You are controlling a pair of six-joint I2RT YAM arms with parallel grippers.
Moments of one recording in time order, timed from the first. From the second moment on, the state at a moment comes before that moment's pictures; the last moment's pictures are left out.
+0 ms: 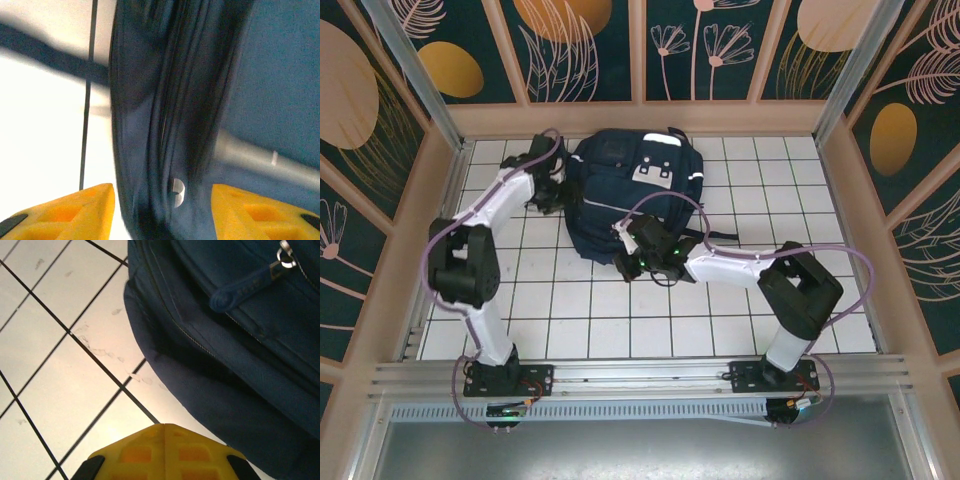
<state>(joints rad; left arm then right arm) -0.23 1.83 1.46 -0.82 0.17 -0.48 0.92 1.70 1.00 -0.08 -0.15 0.30</state>
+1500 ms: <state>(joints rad) -0.25 1.76 1.20 -0.38 0.31 -0.98 0.96 2.13 1.62 -0.55 0.38 0.95</state>
